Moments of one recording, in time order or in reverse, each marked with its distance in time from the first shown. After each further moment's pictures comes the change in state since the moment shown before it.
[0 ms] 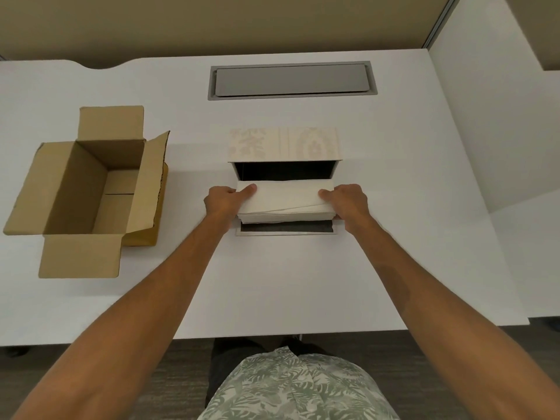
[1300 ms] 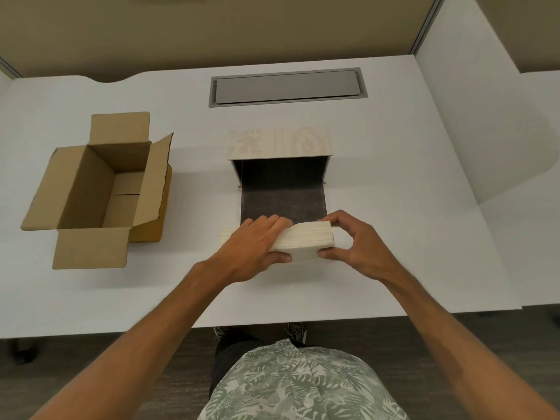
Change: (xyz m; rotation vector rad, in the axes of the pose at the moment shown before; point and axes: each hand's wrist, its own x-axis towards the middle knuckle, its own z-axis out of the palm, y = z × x) left_hand -0.119 -0.039 -0.006 0.876 -0.403 1.078; right_hand -0.098 0.072 -0.052 -0.154 -0.340 -0.660
